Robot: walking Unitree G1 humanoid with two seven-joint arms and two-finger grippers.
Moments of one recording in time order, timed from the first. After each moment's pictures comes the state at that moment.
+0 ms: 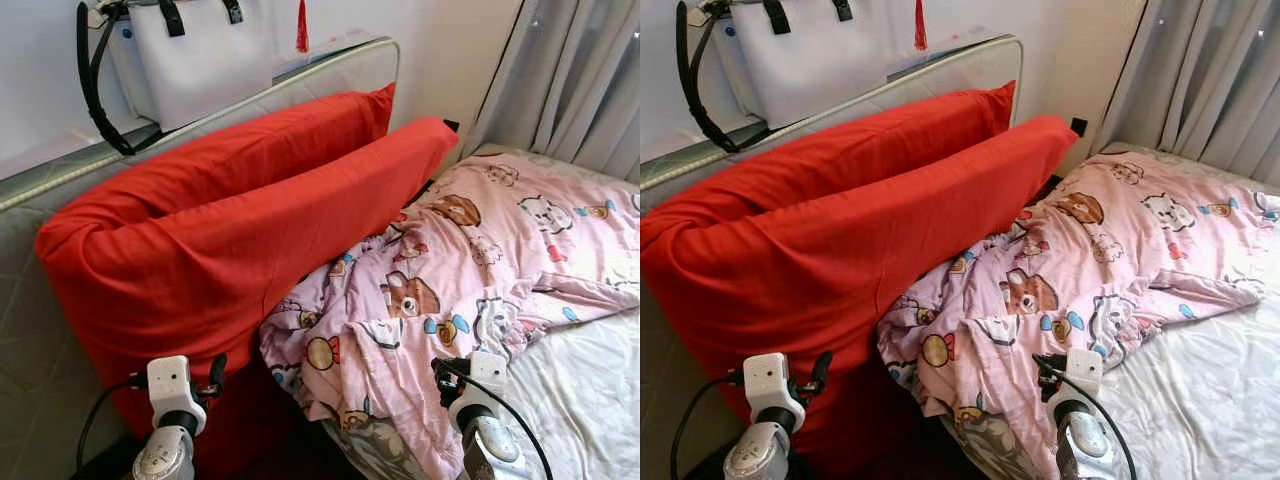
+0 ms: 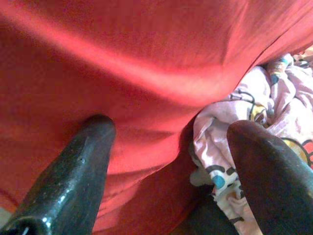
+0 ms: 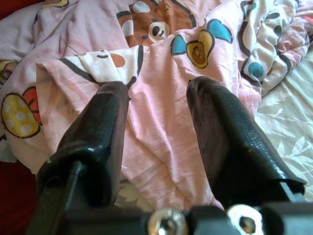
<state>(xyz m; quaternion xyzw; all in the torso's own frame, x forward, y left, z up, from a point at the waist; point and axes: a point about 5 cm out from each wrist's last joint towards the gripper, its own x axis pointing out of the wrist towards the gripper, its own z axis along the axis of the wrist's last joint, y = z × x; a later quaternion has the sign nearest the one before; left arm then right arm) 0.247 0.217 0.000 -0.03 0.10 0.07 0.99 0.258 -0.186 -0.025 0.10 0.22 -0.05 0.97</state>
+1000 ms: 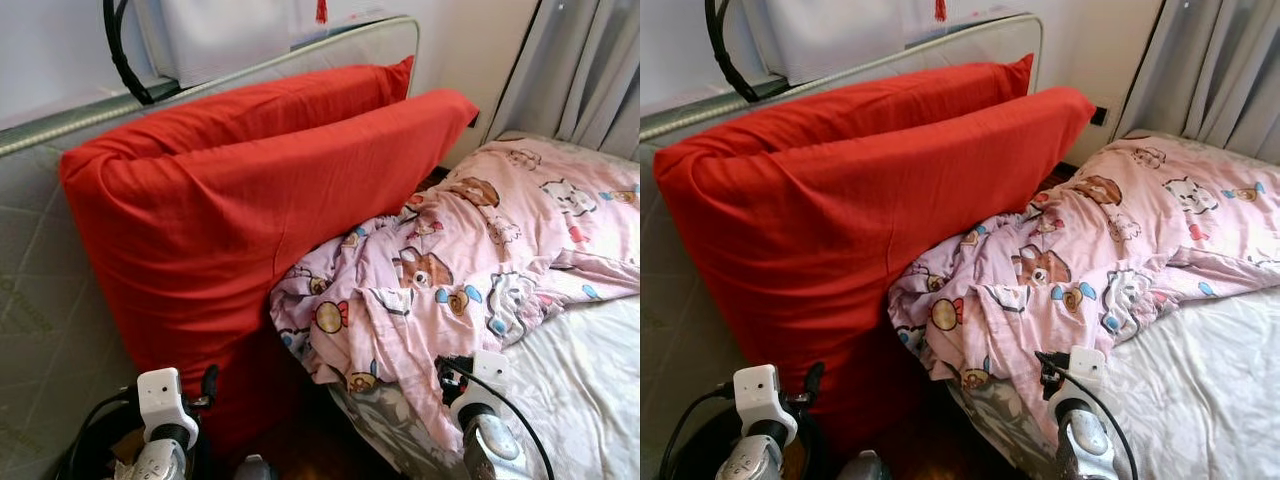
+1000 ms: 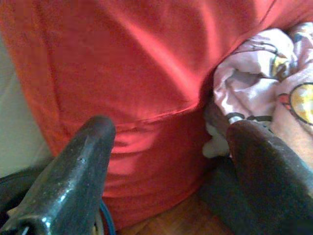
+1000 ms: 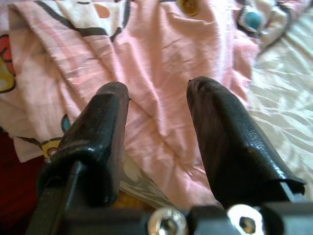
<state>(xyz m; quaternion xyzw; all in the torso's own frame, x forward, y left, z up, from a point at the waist) 0.234 0.224 -0.008 -0.04 0.11 0.08 0.99 0.259 -0.190 -0.026 0.10 0.22 -0.07 0.97</state>
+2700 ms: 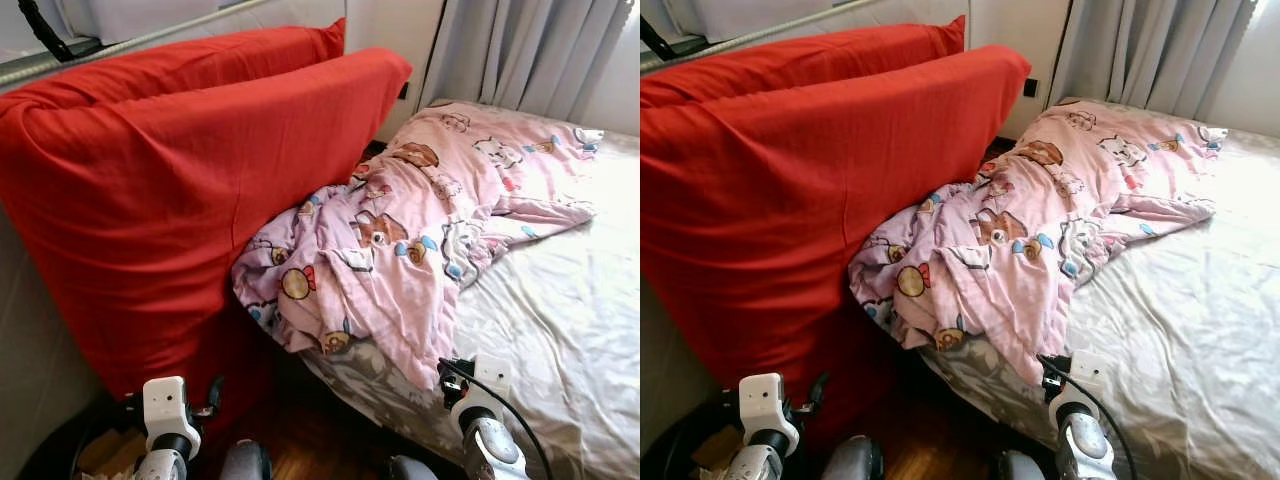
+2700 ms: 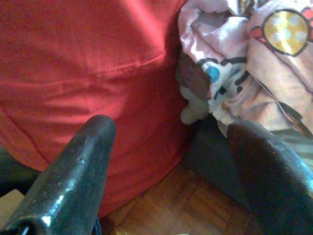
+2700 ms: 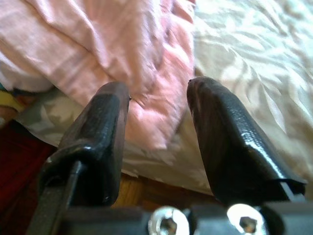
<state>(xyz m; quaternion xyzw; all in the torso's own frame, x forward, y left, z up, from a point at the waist) 0.224 0.219 -0.013 -0.03 0.13 0.06 0.99 0.255 -0.188 -0.029 0.10 0.23 -0.08 0.96</state>
